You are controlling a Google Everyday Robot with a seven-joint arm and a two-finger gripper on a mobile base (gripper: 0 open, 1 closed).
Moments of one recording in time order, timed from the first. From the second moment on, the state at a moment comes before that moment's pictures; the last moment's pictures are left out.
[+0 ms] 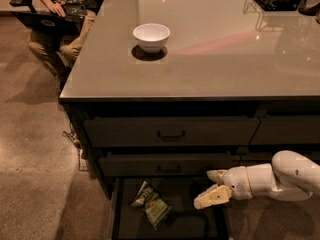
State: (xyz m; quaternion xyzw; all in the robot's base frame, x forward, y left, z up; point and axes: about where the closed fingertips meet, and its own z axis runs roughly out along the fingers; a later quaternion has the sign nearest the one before) arm 0.438 -0.150 0.575 -0.32 0.80 0.43 0.26
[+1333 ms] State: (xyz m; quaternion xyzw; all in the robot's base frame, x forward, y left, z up) arm 0.477 -0.119 0.428 -0.33 0.82 0.41 0.21
